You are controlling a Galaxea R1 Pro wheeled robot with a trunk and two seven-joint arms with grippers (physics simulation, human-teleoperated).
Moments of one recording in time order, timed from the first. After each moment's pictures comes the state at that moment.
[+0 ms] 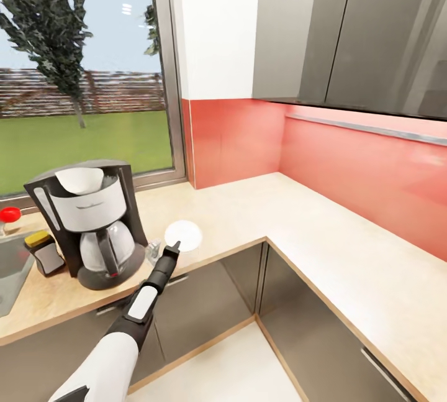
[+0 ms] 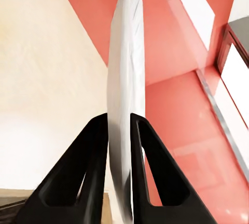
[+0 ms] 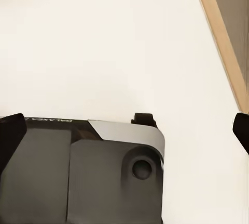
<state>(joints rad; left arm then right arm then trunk) -0.70 -0.17 0.41 -0.55 0.75 0.08 -0.54 -0.34 0.04 0.53 -0.03 -0.48 -0.03 -0.03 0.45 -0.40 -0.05</state>
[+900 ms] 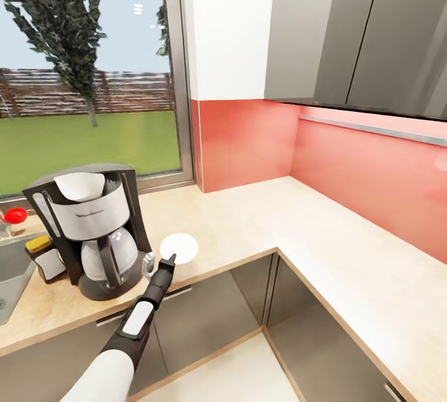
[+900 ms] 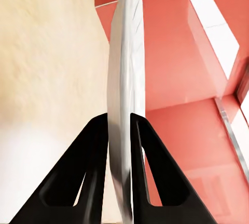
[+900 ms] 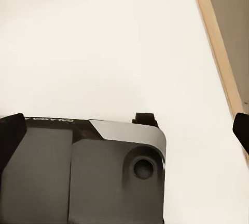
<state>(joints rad) -0.64 -0.16 0.42 -0.55 0.83 0.09 -0.53 -0.34 0.04 0.53 -0.03 -0.48 -0.03 -0.03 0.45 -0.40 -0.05</state>
